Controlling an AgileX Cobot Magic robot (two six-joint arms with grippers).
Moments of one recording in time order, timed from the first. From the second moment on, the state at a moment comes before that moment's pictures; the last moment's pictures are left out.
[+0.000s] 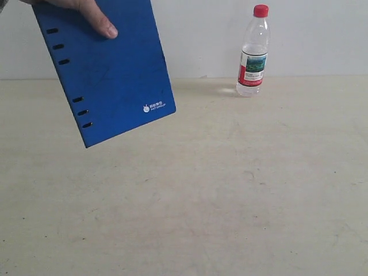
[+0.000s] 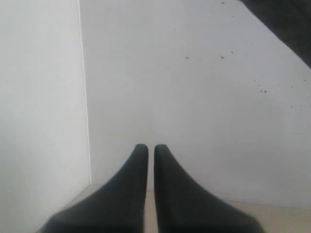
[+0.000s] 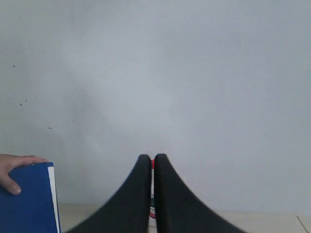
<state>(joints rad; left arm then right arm) -0.01 0.00 -0.22 -1.73 -0.42 1.87 0.14 0.24 -1.29 0.02 1.00 0.04</state>
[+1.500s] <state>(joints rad) -0.01 0.00 -0.22 -1.74 -0.32 1.75 -0.08 0.01 0.00 0.32 -0.48 -0.05</state>
